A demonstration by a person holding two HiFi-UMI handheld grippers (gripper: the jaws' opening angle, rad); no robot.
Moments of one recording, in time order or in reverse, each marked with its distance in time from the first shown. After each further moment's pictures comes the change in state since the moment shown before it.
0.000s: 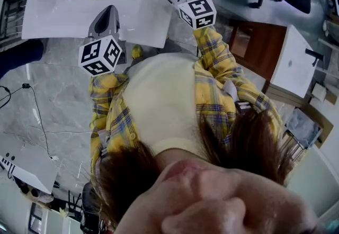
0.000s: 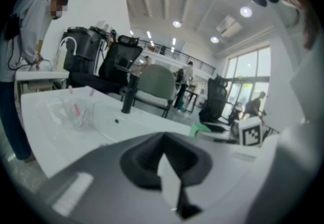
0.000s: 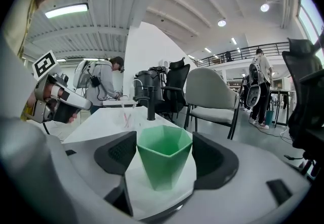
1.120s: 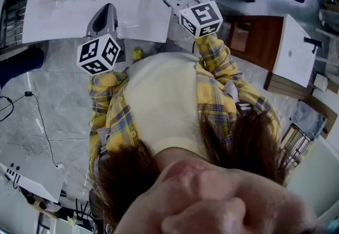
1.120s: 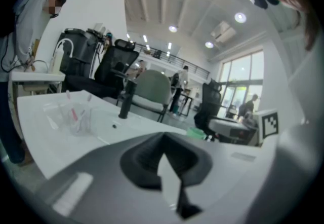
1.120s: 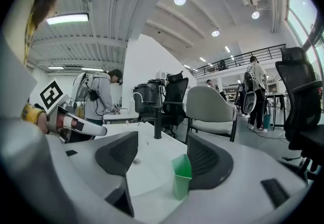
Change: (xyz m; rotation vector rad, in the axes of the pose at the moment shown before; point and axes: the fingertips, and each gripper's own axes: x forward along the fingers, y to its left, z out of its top) left arm -0.015 -0.001 0.011 0.013 -0.049 -0.059; right arm -0.044 0.040 0.067 0.033 -0.121 -0.037
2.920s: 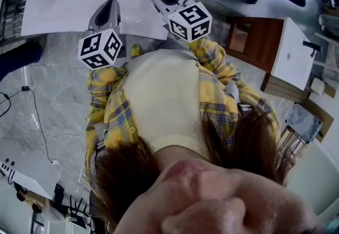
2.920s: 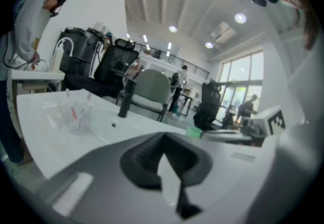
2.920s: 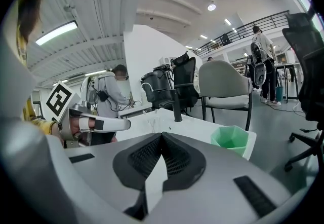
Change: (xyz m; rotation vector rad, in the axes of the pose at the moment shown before) left arm 0.001 -0.002 -0.004 -0.004 0.000 -0.009; right arm 0.012 0.062 -0.035 0.166 0.171 0.152
